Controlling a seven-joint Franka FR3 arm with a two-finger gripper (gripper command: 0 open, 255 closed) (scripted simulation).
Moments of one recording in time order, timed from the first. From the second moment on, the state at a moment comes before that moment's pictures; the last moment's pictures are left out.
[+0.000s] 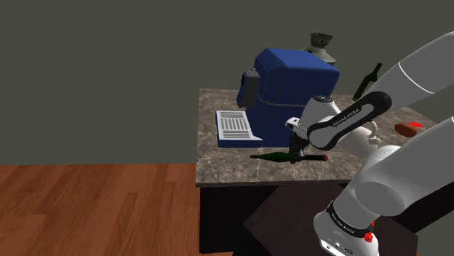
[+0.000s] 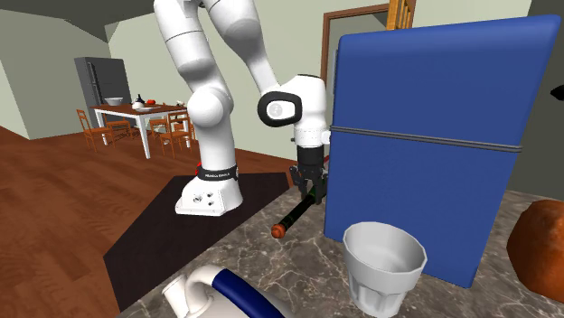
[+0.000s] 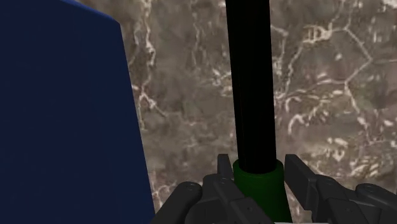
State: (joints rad) arm -0.01 -0.31 -0.58 -3.01 -0.51 2.77 -0.89
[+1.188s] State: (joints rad) arm -0.03 -0.55 -0.53 -2.99 -0.49 2.52 -0.90
